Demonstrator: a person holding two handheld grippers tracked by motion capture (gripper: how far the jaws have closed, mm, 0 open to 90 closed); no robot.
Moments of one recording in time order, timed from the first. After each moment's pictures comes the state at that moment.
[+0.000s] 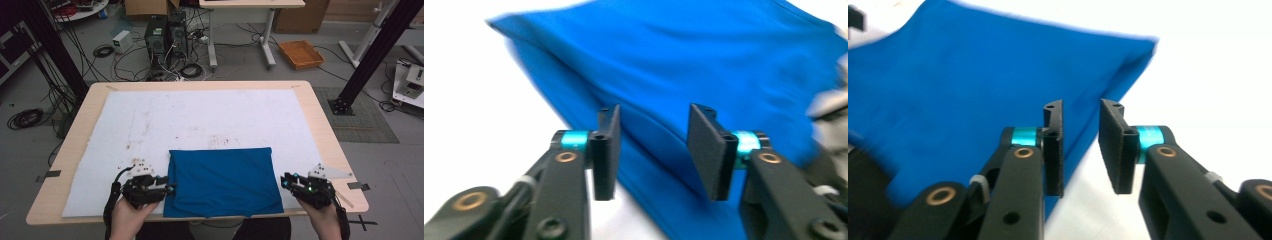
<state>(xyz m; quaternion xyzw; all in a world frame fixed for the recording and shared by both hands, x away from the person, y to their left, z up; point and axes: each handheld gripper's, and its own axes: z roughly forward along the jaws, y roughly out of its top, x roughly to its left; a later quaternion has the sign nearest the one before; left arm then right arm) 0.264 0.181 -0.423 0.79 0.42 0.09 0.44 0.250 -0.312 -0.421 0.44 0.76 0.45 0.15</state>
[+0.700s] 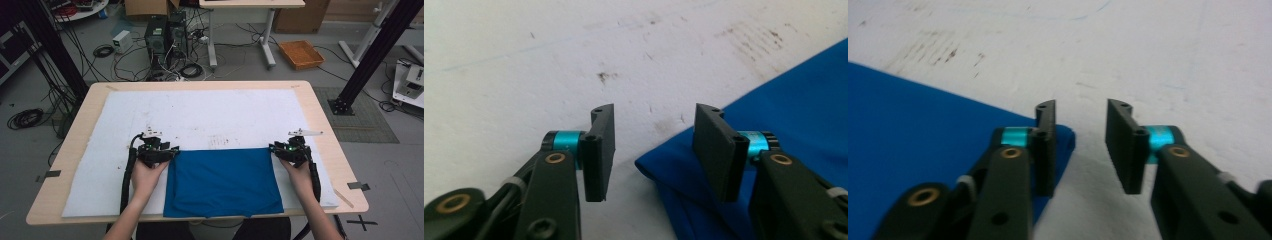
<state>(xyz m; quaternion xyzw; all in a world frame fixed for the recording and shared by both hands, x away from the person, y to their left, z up) 0.363 0.170 -0.445 0.76 0.48 0.14 0.42 0.370 -0.292 -0.445 0.50 0.75 0.41 0.14</state>
